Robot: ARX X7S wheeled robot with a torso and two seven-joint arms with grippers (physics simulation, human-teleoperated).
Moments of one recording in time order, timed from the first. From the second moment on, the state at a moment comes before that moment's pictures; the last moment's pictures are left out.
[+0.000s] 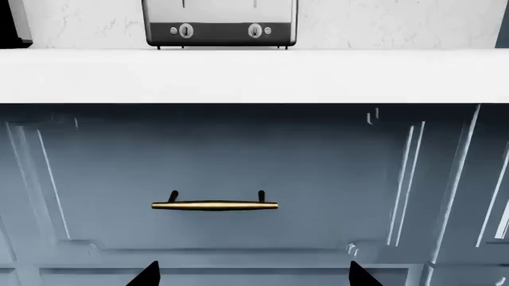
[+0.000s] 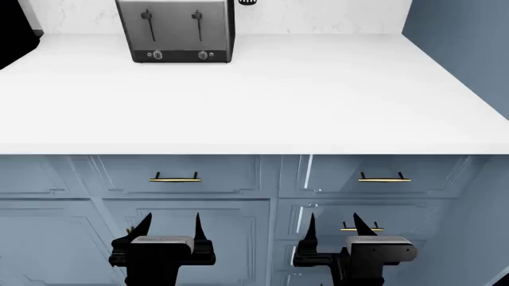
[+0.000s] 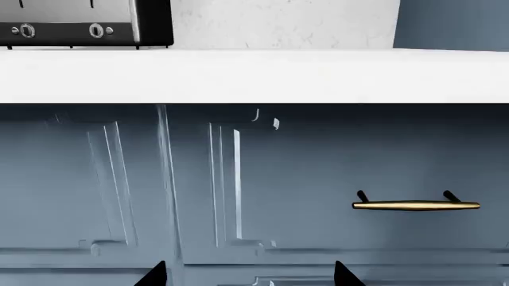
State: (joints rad) left arm 0.00 0.00 0.00 0.00 0.00 0.00 0.00; right arm 0.00 0.00 0.00 0.00 0.00 0.00 0.00
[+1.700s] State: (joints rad) left arm -0.52 -0.18 0.04 0.24 -0.27 -0.59 -0.02; right arm 0.48 0.25 -0.02 -0.26 0.18 0.61 -0.01
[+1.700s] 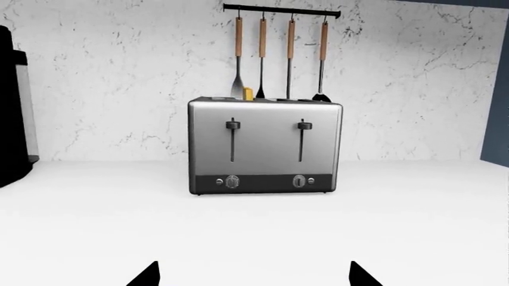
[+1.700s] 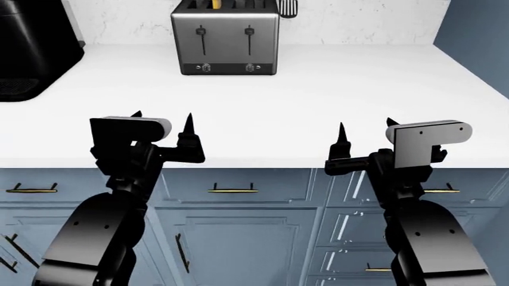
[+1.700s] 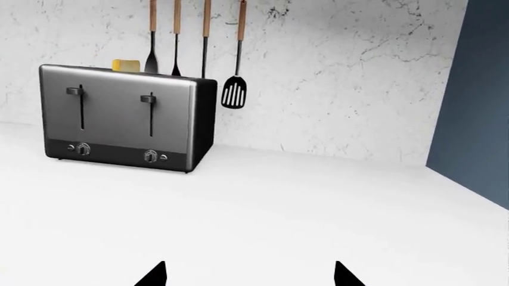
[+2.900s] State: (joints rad) left arm -0.51 -0.20 0.06 0.23 -0.31 -0.56 -0.04; right arm 0.49 0.27 -0.05 -0.25 0.20 0.63 0.01
